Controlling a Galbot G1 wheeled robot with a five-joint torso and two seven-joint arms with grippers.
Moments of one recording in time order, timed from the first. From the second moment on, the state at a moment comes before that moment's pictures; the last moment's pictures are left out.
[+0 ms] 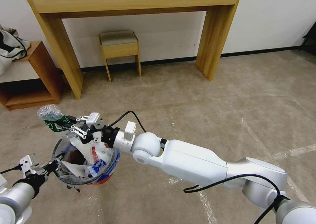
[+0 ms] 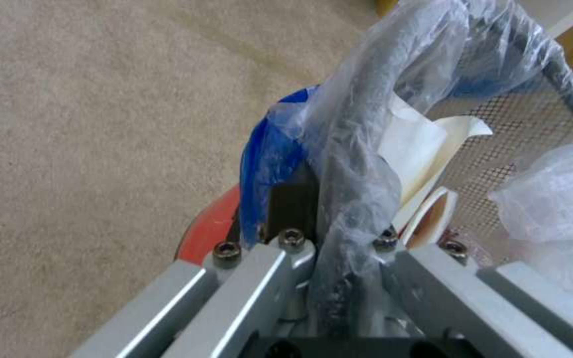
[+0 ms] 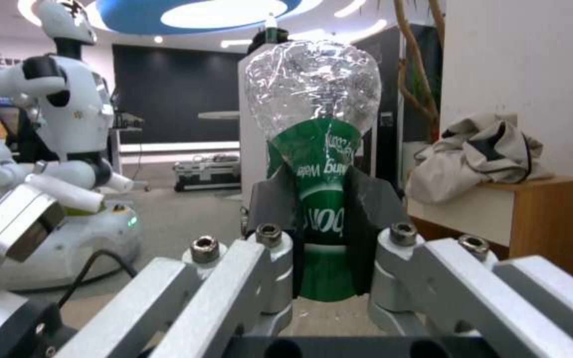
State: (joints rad) left arm 1.62 -1.30 -1.13 -2.20 -1.09 0.74 -0.12; right arm -0.25 1.35 -0.80 1.58 0.83 0.28 -0.16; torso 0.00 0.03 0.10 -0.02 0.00
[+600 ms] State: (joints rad) left arm 1.62 -1.30 -1.13 -2.21 -1.11 0.74 -0.12; right arm -0.29 1.34 -0.84 1.55 0.79 0.29 -0.17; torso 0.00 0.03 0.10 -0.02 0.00
